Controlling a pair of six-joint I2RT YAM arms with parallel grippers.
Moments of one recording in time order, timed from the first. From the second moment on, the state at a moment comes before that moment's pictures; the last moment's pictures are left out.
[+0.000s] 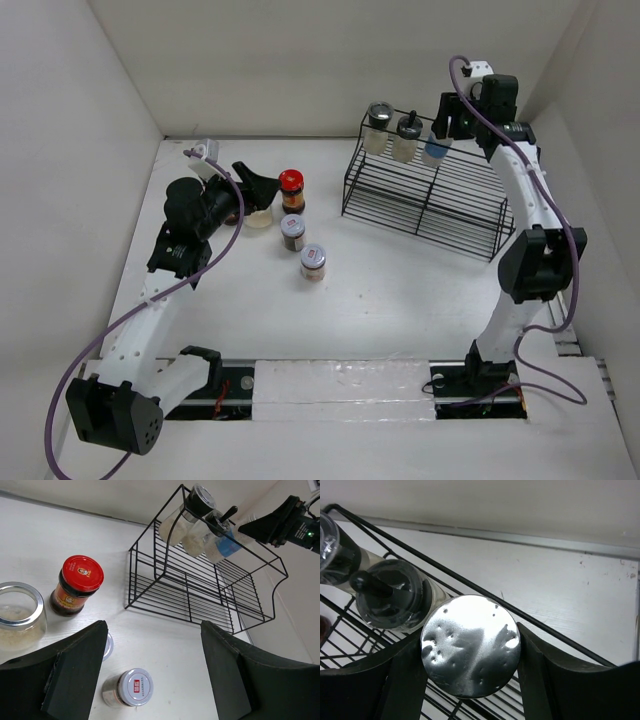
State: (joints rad) left arm -0.22 0.99 0.91 -0.03 0.29 -0.59; right arm 0.02 1.85 1.90 -0.48 -0.18 0.00
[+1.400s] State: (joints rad) left arm -0.21 0.96 0.91 -0.15 0.06 -0.66; right arm 0.65 2.21 1.86 -0.19 -0.21 -0.07
